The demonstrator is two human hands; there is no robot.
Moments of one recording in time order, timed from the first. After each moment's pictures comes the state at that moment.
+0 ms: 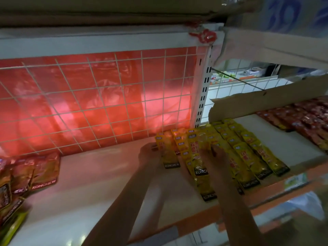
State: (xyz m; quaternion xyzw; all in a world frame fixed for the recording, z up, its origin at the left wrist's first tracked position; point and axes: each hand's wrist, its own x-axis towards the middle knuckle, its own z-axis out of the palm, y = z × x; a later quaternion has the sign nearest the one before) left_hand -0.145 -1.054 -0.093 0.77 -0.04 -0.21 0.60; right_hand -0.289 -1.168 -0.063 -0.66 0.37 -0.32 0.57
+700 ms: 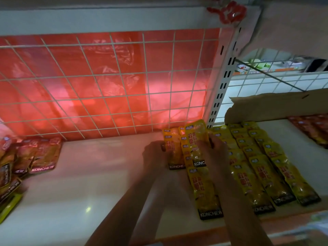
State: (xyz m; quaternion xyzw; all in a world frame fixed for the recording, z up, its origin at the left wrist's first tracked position) left_hand -0.145 -1.084 -0.096 0.91 -0.11 -0.11 0.39; right_hand -0.236 -1.213 -0.073 -0.72 0.31 -0.25 0.57
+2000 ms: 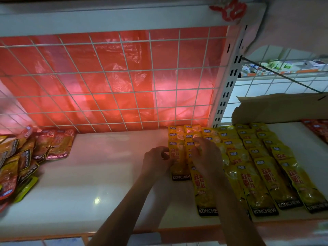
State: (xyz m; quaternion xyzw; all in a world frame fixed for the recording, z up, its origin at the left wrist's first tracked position) left_hand -0.175 -1.059 -0.094 0.91 -0.13 -0.13 0.38; right_hand -0.236 -1.203 -0.083 -0.91 0.21 -0.16 0.31
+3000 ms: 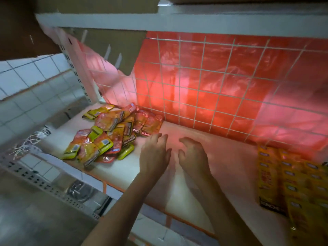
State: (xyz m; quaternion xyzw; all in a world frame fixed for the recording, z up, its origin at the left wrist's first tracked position) left_hand -0.151 -0.843 -0.097 0.97 -0.05 0.17 0.14; right_hand -0.154 -0.973 -0.084 -0.94 -0.04 -0.07 0.33
